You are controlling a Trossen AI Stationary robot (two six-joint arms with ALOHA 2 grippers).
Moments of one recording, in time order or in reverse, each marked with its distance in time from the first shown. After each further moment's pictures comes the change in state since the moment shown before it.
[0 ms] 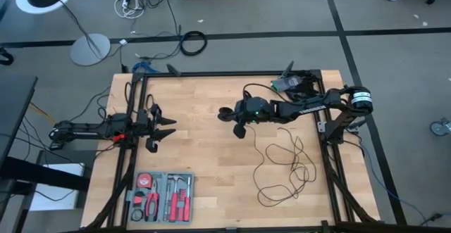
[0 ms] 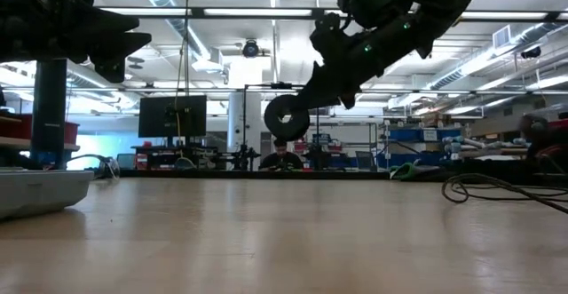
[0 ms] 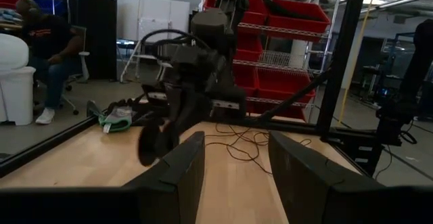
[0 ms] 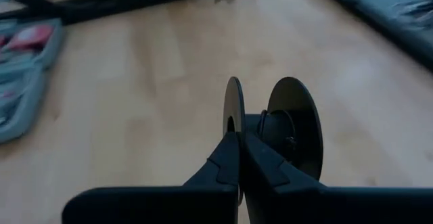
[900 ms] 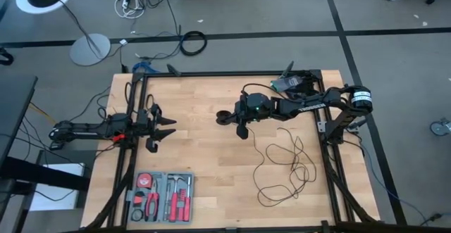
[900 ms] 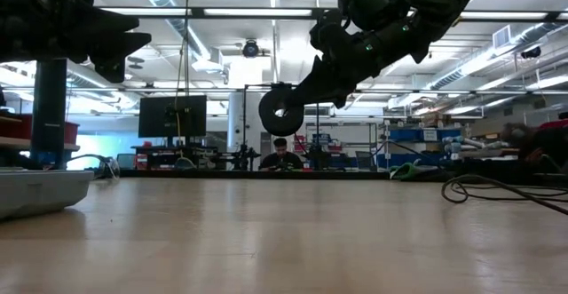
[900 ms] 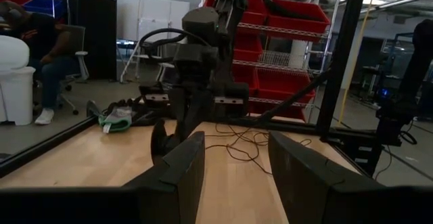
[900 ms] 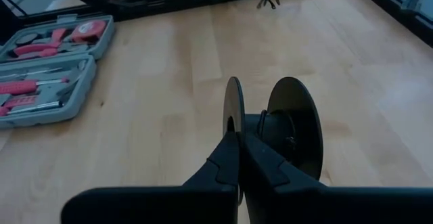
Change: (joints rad) left arm 0.000 0.000 0.000 0.002 0.000 0.000; right arm -0.048 0.002 0.000 0.031 -0.172 -0.073
